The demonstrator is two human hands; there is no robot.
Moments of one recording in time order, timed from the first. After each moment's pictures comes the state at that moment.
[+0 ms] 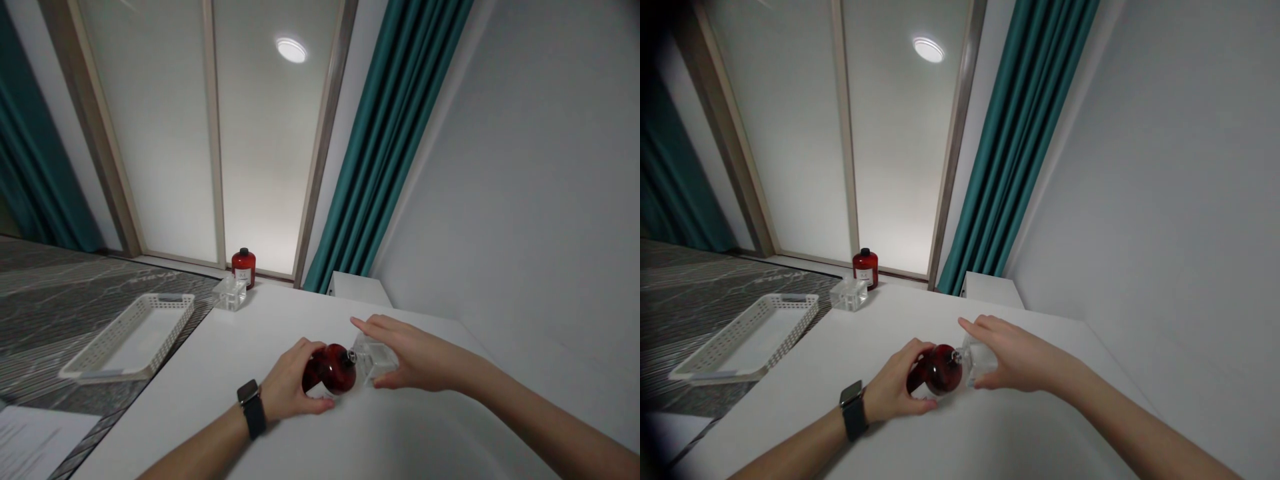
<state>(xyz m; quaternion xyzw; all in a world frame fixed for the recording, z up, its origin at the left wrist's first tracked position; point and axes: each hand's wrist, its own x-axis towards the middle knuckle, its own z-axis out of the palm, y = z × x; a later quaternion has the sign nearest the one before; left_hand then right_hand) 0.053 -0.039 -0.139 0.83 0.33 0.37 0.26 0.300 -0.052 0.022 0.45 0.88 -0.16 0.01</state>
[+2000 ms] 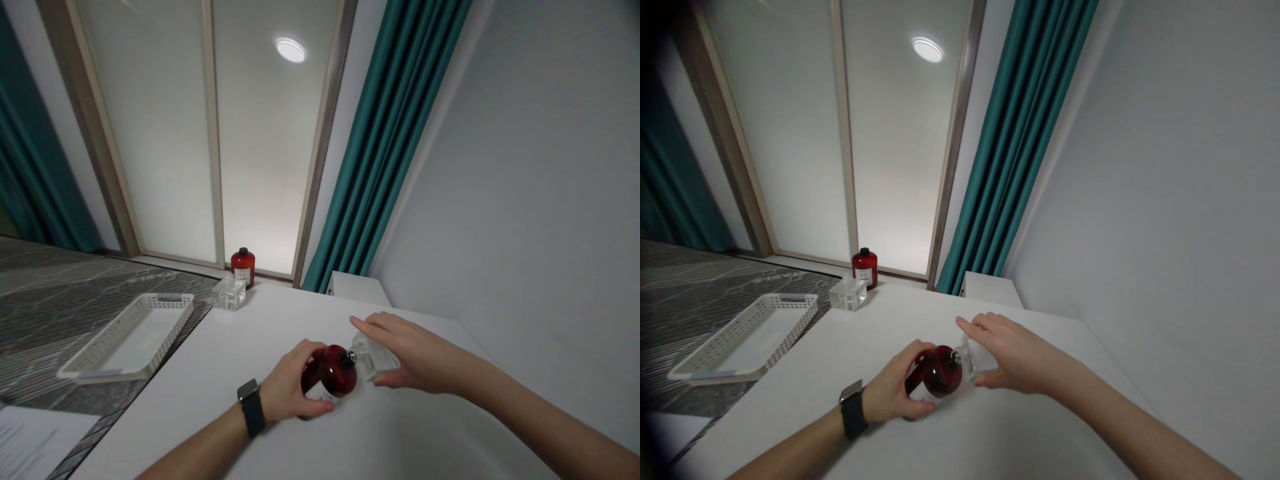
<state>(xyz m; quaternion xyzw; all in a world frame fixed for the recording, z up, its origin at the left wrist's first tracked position) 0.052 -0.042 -0.132 0.81 0.30 0.38 0.34 0.297 -0.058 0.027 0.41 0.90 -0.09 0.01</state>
